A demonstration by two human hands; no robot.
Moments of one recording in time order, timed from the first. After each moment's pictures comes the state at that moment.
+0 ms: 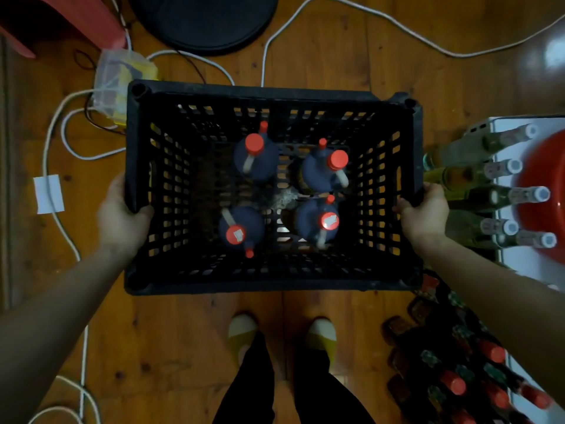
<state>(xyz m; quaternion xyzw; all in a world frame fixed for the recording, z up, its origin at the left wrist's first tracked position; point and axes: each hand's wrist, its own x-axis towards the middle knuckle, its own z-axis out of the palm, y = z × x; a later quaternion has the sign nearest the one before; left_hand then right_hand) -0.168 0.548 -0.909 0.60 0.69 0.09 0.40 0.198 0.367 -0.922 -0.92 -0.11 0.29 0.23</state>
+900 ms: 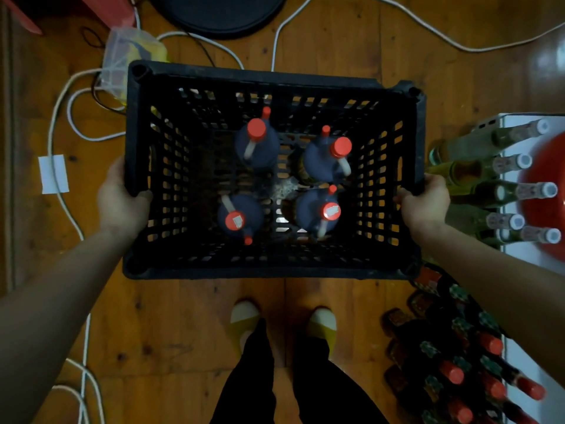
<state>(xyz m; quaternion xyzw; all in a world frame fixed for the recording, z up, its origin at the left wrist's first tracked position) -0.181 0.547 -0.910 0.59 0.70 0.10 0.39 0.182 0.375 -0.917 -0.92 -0.11 0.29 0.24</state>
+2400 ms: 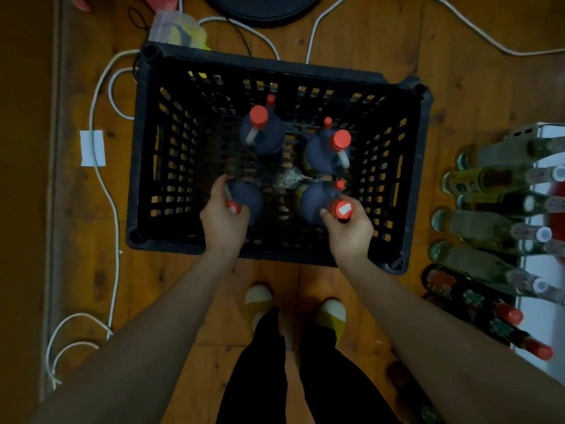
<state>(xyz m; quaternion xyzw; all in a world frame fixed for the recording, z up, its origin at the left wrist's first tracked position) -0.120 0.471 -0.895 0.54 0.73 0.08 0.41 0.032 0.391 -0.911 -0.86 -0.17 0.37 0.30</state>
